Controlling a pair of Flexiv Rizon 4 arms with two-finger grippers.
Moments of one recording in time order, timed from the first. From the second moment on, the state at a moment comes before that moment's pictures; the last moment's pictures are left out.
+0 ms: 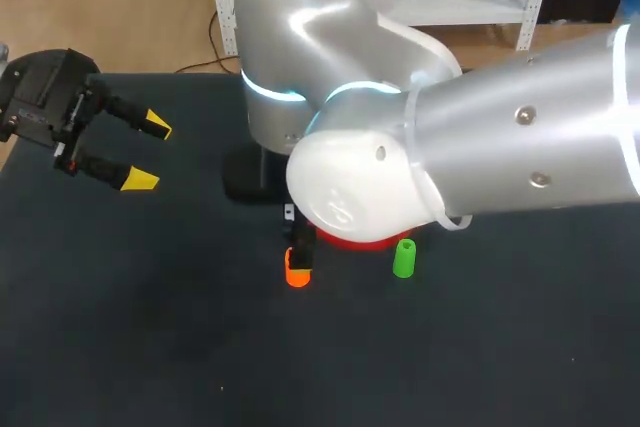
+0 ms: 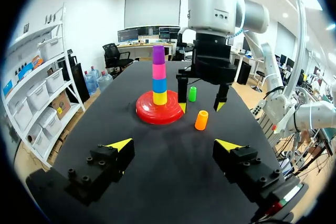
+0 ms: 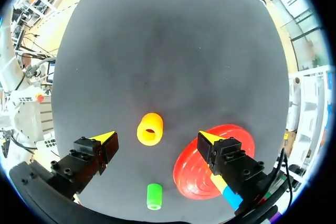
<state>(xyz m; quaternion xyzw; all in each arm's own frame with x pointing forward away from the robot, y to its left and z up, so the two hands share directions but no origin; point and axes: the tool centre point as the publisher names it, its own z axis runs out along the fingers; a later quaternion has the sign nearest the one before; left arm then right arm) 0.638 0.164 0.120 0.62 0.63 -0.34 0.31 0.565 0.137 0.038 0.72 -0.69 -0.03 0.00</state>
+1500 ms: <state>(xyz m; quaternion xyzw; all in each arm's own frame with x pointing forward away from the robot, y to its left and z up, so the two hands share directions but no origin) 0.638 0.164 0.120 0.62 0.63 -0.34 0.31 0.564 0.139 0.007 0.71 -0.70 -0.05 0.02</state>
